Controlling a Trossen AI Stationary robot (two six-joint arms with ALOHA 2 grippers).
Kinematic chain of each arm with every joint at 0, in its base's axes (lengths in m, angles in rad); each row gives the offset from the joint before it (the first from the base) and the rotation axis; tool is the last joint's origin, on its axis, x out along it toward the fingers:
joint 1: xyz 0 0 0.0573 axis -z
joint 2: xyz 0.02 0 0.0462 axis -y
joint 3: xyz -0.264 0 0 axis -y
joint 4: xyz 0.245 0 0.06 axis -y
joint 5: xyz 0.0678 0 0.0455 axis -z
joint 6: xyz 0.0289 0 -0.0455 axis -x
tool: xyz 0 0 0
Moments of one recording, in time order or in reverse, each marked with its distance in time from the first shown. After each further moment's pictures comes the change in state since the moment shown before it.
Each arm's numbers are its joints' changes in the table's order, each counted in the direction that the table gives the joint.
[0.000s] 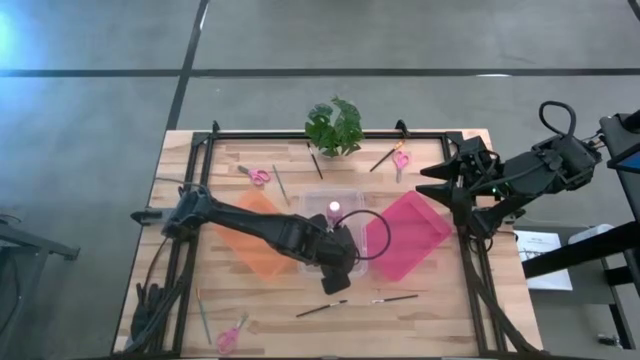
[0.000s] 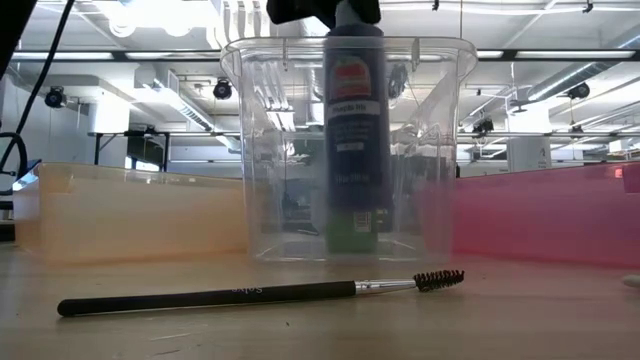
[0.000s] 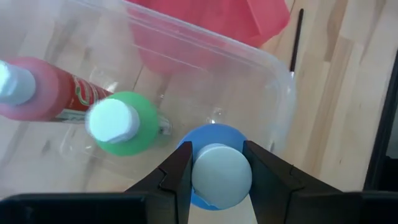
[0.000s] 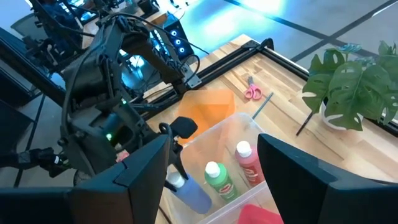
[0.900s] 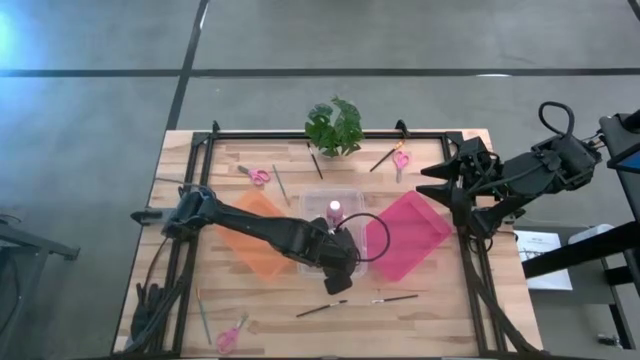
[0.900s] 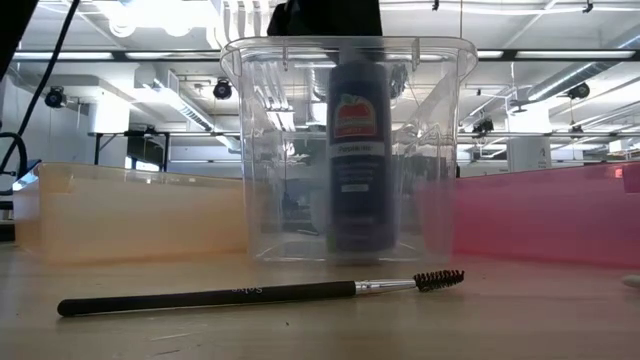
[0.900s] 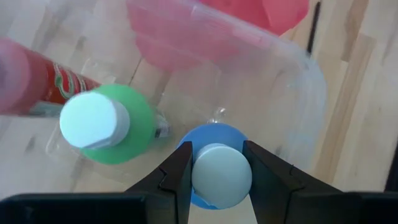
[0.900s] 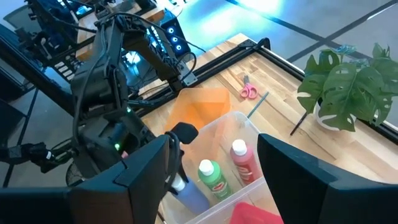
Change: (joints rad) left arm -0.004 0.000 -0.096 0.082 -0.005 0.027; right arm 0.000 0.000 0.000 -0.018 0.004 0.017
